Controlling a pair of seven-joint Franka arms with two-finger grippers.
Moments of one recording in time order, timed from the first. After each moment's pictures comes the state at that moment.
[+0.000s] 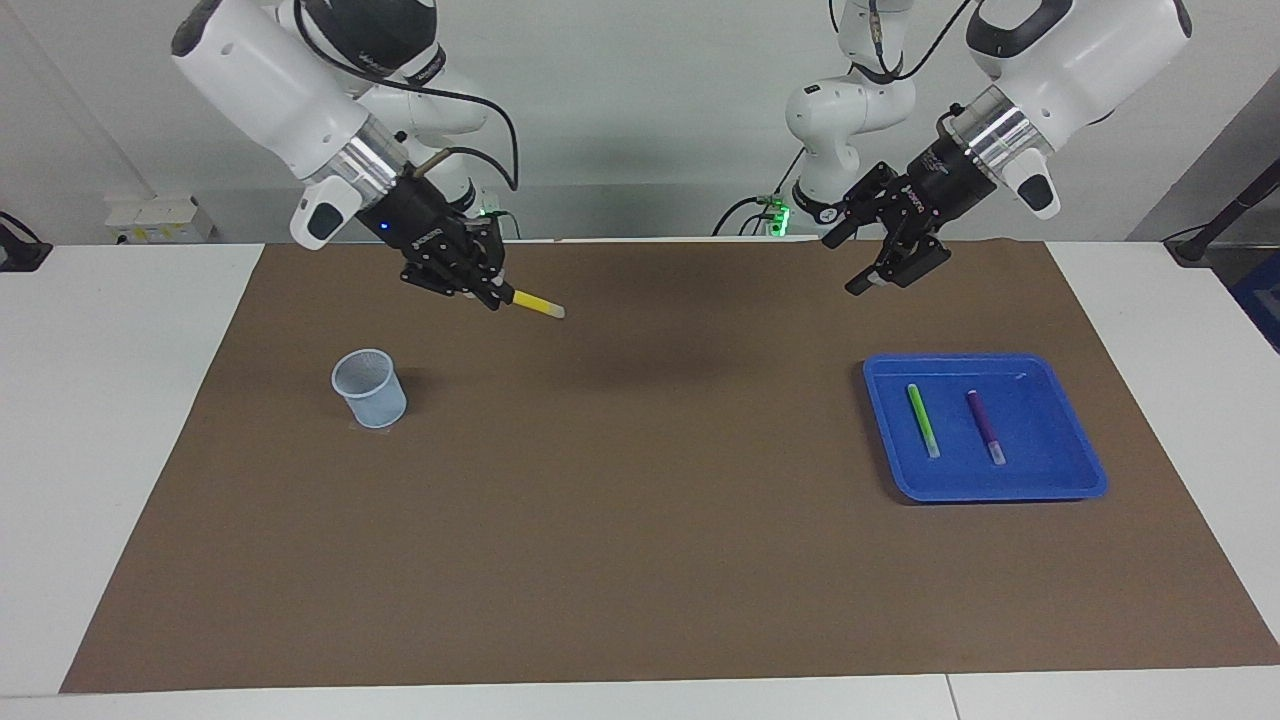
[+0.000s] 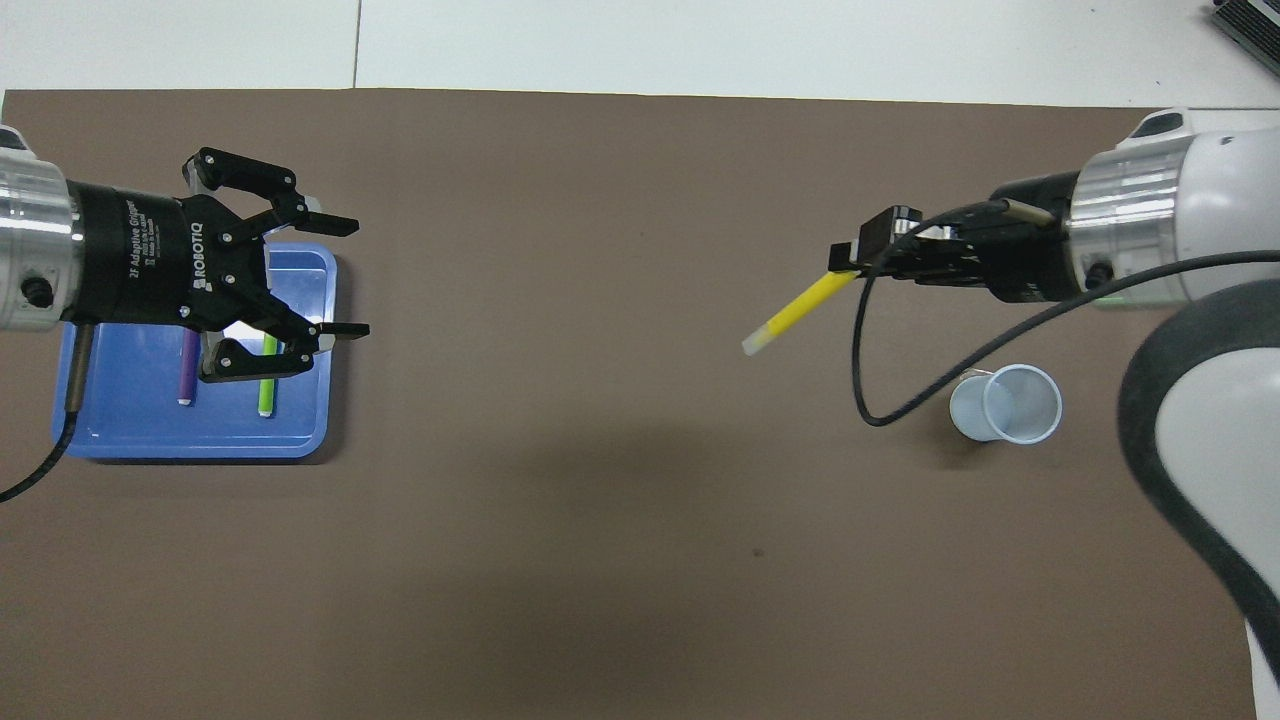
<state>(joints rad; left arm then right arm) 0.18 -0.06 -0.34 -1.69 -0.70 1.81 -1.69 0.03 0.03 0.19 -1.67 0.59 1.99 0.20</state>
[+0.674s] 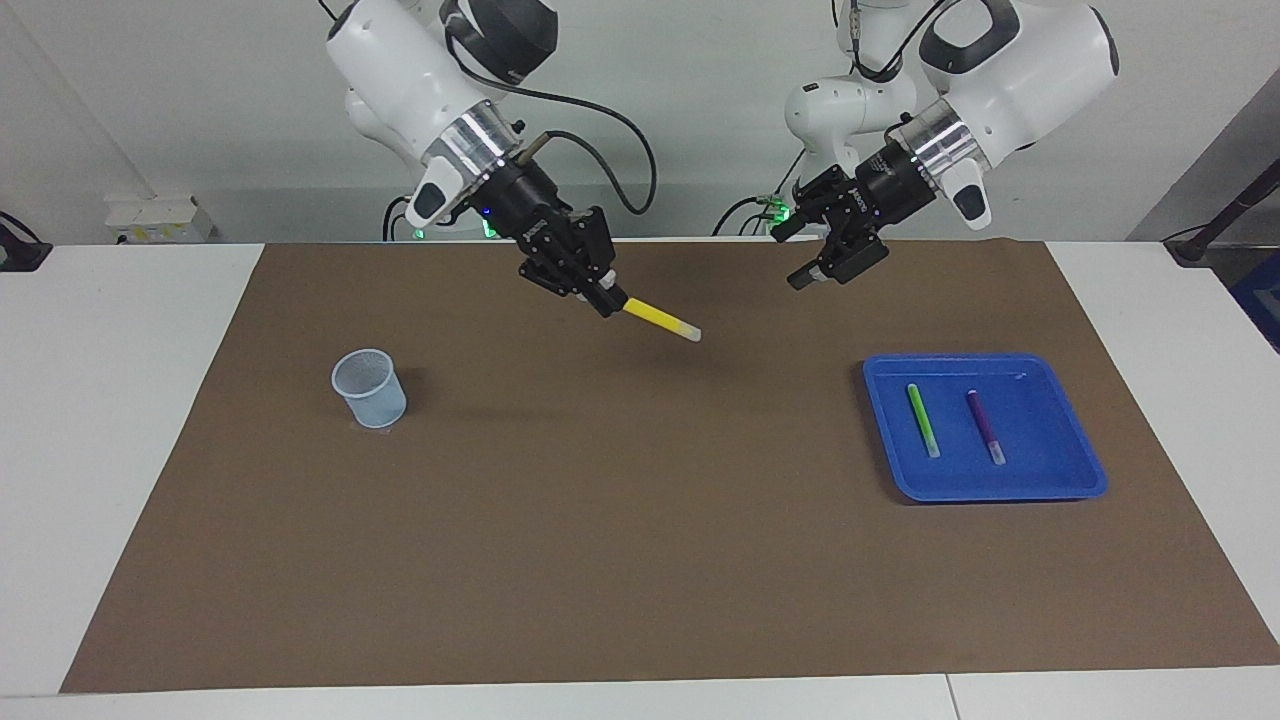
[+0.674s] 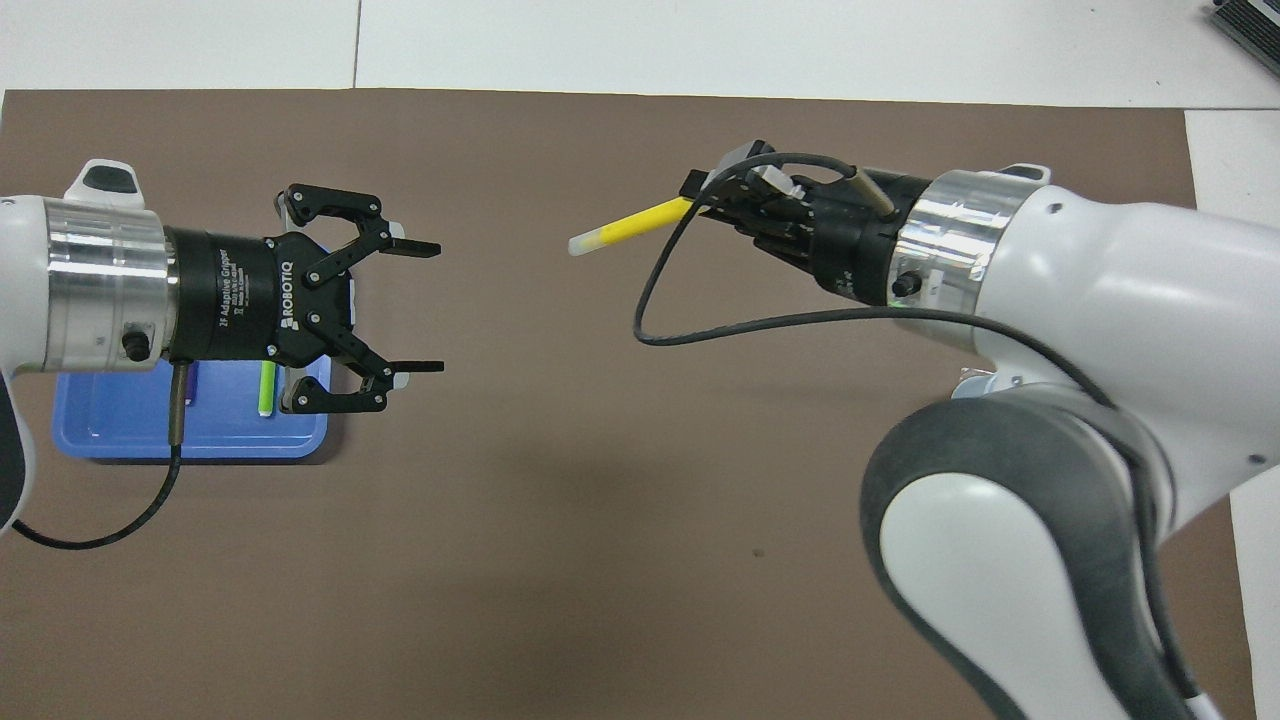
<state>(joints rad) 0.12 -0.11 -0.35 -1.82 -0.86 1.91 -1.48 0.26 0.03 0.19 -1.78 0.71 2.52 0.52</state>
